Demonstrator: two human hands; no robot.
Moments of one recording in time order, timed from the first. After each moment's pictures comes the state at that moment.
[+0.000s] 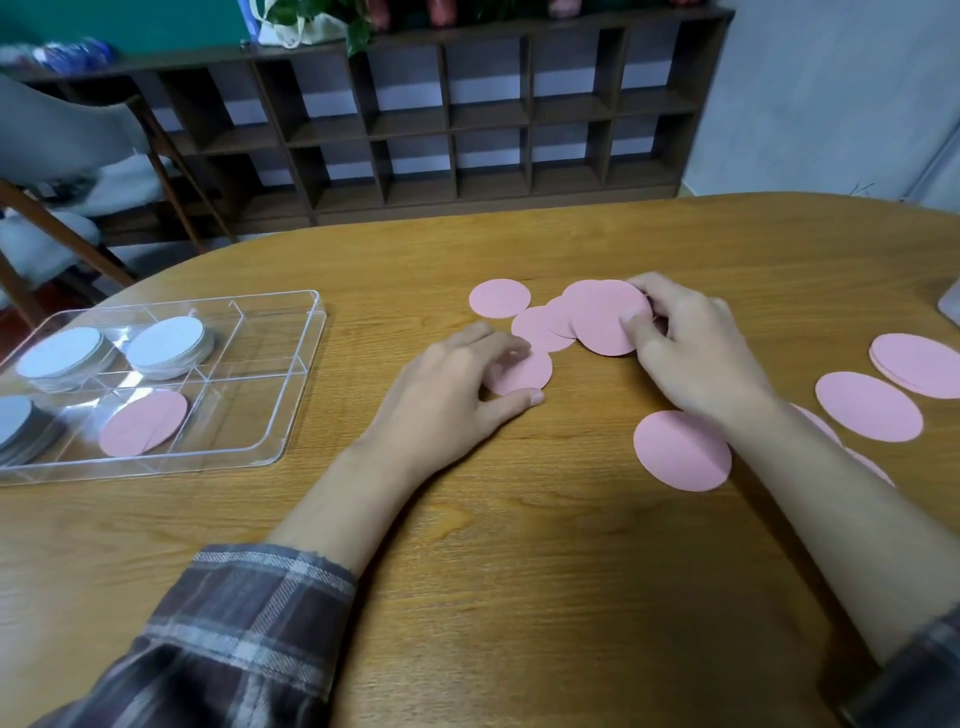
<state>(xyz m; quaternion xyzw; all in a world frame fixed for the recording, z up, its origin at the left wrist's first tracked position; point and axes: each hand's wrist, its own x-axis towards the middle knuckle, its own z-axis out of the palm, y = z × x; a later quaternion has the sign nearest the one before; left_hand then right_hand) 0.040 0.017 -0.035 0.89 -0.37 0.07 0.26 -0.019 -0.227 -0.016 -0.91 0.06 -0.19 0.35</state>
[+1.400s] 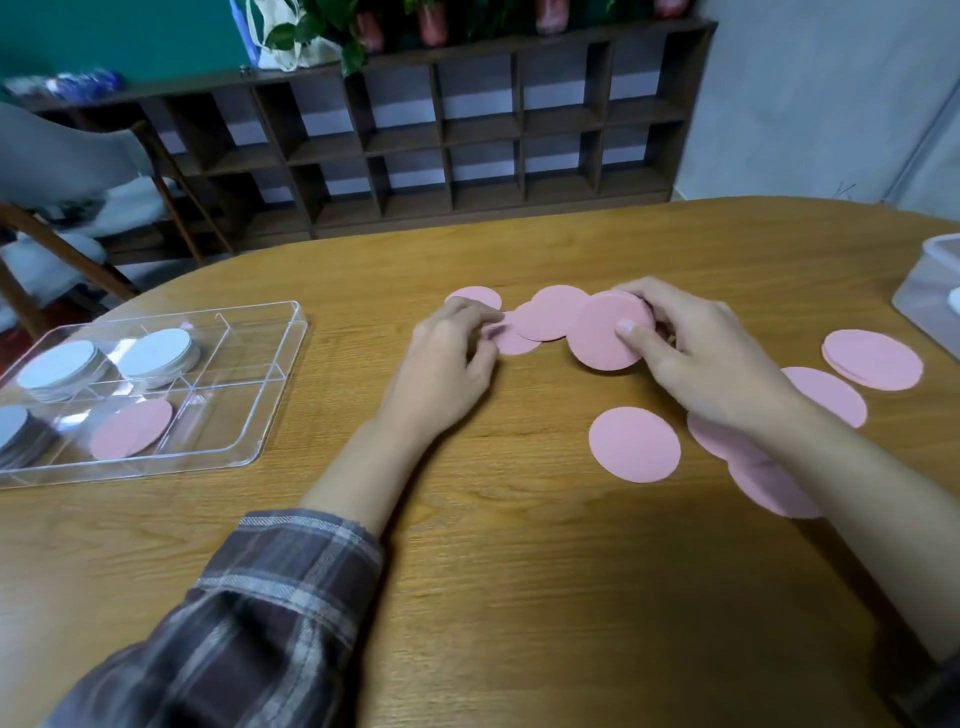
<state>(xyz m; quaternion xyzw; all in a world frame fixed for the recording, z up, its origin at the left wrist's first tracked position) 0.056 -0.027 -0.037 0.89 -0.30 0.14 0.31 -0.054 -0.265 -0.005 -0.92 -0.02 -0.16 0.36</state>
